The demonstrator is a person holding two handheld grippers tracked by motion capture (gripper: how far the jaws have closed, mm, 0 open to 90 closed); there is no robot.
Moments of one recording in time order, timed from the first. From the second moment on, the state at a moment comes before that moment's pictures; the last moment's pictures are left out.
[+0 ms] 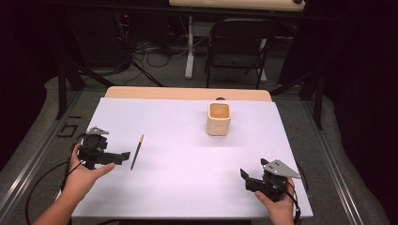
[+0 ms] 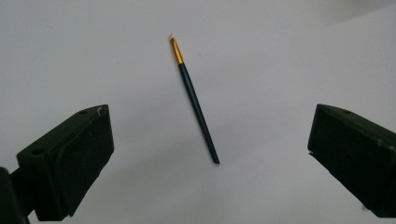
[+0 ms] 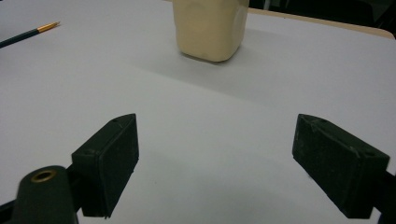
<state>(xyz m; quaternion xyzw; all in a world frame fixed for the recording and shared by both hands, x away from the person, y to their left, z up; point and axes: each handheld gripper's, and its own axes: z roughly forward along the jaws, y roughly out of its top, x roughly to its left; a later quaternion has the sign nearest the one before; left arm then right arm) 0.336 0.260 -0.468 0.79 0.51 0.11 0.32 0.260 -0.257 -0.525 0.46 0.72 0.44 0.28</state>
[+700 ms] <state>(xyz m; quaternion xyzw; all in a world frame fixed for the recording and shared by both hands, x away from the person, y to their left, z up) 0.358 0.251 -0.466 0.80 0.55 0.08 0.23 0.260 -0.255 -0.526 0.46 0.72 0.44 0.27</state>
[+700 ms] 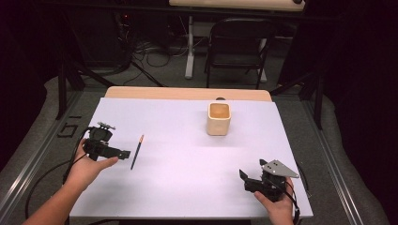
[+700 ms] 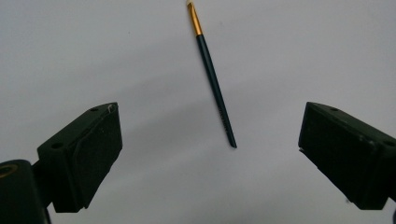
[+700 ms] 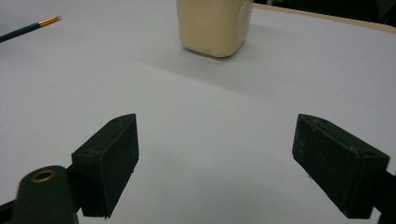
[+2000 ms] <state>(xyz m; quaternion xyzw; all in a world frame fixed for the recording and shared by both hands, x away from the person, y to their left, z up) 0.390 0.233 -0.478 0.82 0.54 0.05 0.19 0.261 -0.252 -0.527 0.46 0.73 0.43 0.27</state>
